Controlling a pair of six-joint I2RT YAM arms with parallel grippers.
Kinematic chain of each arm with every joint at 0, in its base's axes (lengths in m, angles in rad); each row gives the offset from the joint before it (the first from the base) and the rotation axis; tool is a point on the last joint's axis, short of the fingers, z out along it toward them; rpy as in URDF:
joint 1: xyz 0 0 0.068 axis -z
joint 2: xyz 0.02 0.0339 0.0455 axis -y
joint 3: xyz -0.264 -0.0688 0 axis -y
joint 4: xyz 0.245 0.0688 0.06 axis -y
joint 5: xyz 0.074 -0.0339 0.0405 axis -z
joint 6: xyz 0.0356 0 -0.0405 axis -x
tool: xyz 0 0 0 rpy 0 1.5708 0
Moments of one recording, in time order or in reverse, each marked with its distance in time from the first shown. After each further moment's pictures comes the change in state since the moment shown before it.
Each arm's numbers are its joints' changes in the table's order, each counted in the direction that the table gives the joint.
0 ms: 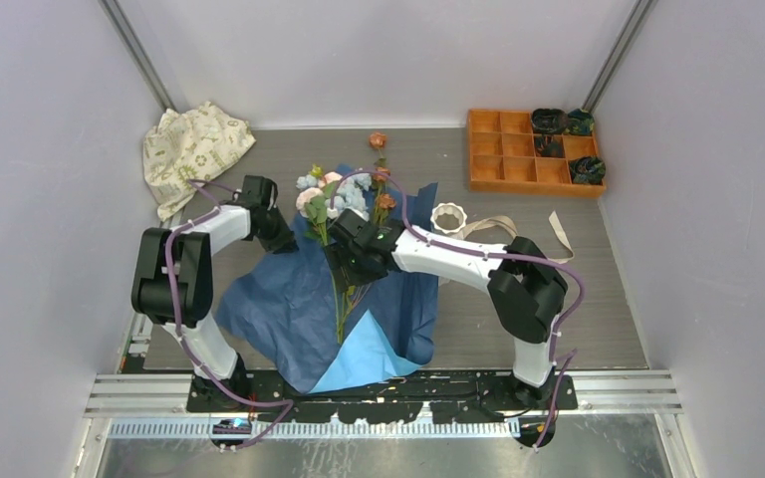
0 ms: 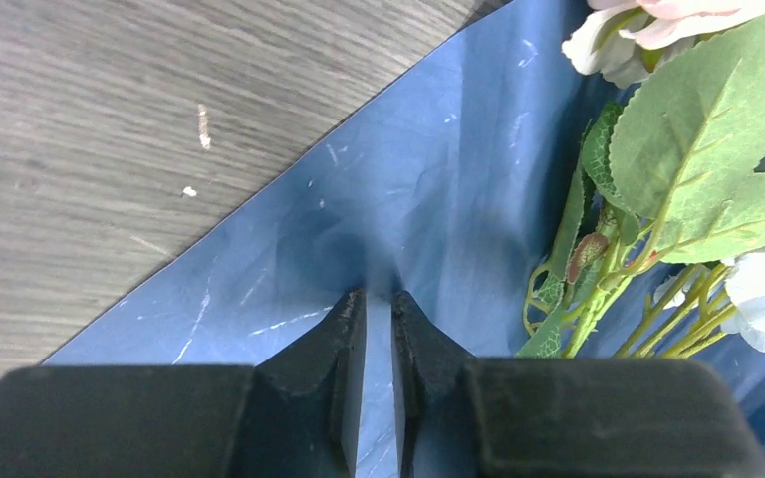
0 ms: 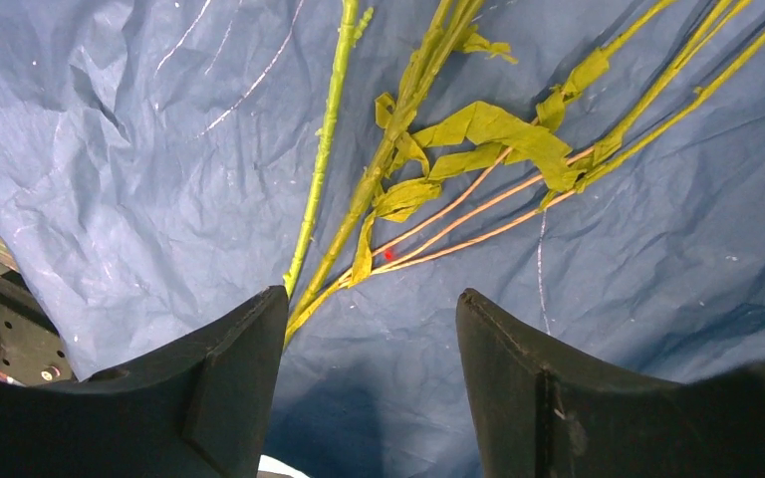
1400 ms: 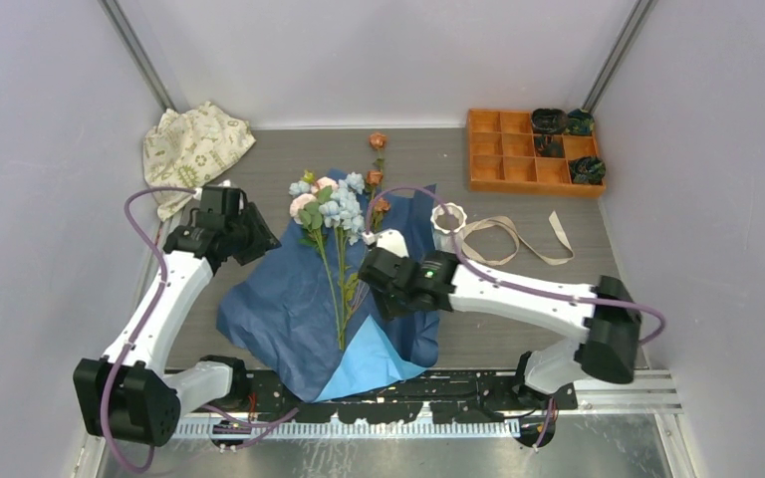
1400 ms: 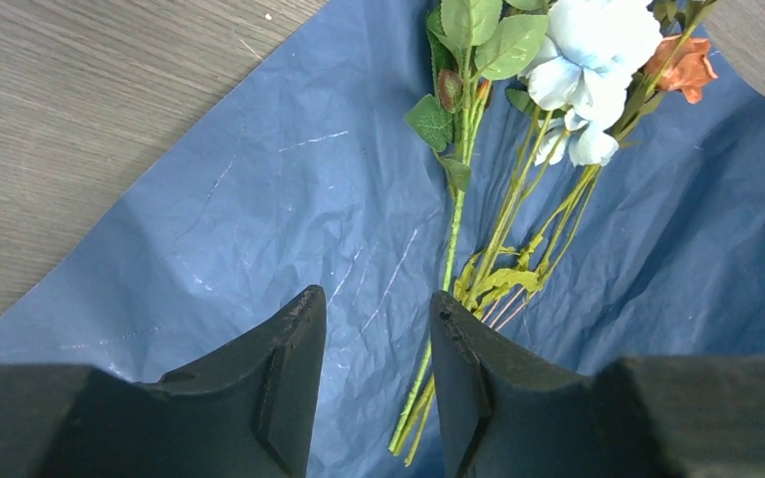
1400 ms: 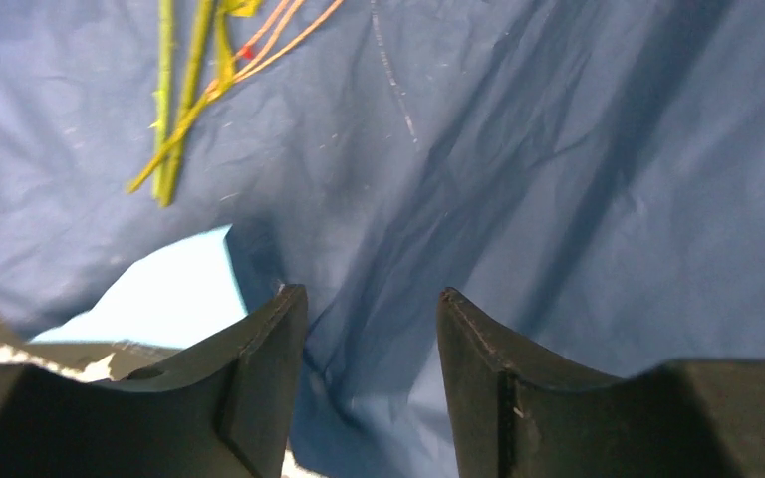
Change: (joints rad) left arm 0.018 0.624 -0.079 -0.306 -0.093 0.011; right arm -0.176 0.473 -0.241 -0.272 0.256 -0.118
